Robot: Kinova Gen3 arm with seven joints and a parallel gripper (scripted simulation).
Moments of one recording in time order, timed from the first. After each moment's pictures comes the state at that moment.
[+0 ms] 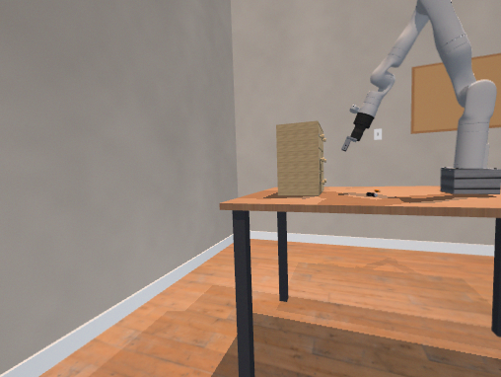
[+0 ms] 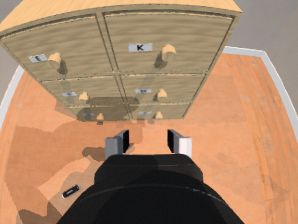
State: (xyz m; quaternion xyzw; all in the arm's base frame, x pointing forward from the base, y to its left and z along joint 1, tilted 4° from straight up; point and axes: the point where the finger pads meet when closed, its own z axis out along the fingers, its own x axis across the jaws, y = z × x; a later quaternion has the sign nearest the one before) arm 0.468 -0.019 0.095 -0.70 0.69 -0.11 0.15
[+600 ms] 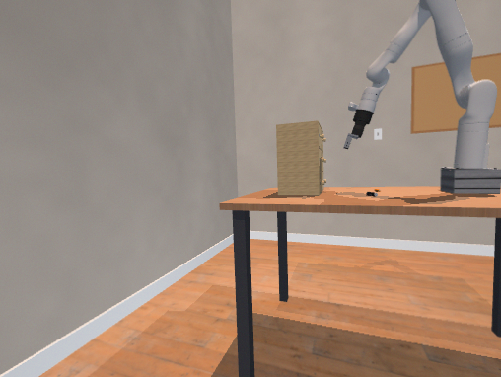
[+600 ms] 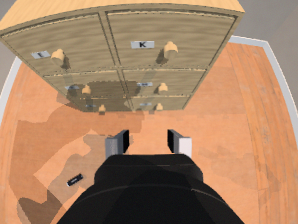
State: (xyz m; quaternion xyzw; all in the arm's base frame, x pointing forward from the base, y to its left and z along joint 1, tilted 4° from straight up) arm 0.460 -0.017 0.105 -0.71 0.69 -0.08 0.11
